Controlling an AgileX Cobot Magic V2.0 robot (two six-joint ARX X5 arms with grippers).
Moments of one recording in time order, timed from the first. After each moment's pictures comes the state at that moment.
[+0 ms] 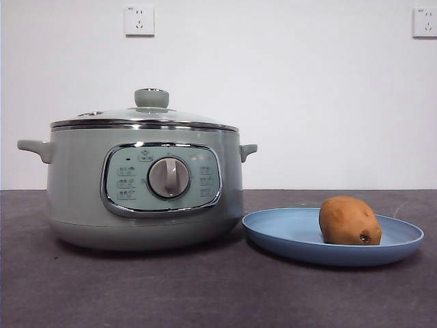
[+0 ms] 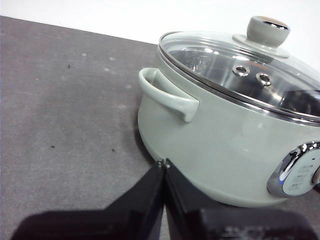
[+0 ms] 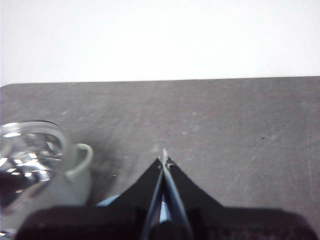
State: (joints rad) left arm -0.14 0.00 0.03 -0.20 0.11 -0.24; right arm 0.07 0.65 0.77 -0.34 -0.18 0.05
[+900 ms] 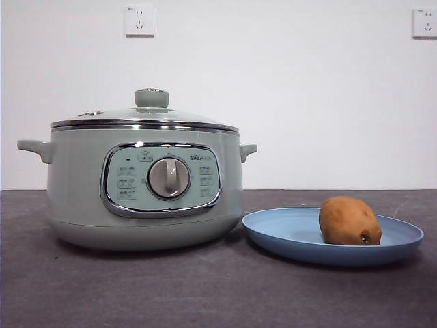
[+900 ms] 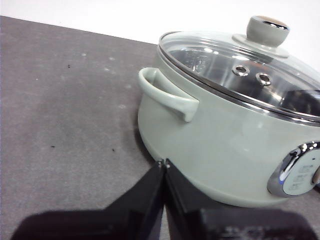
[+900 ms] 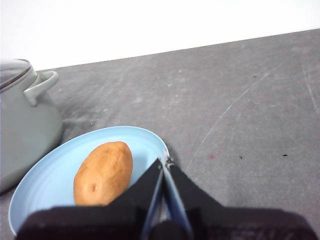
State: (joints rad) left arm -0.14 0.00 0.03 -0.20 0.11 -0.24; right arm 0.03 0.00 0.02 -0.16 -0.18 0.13
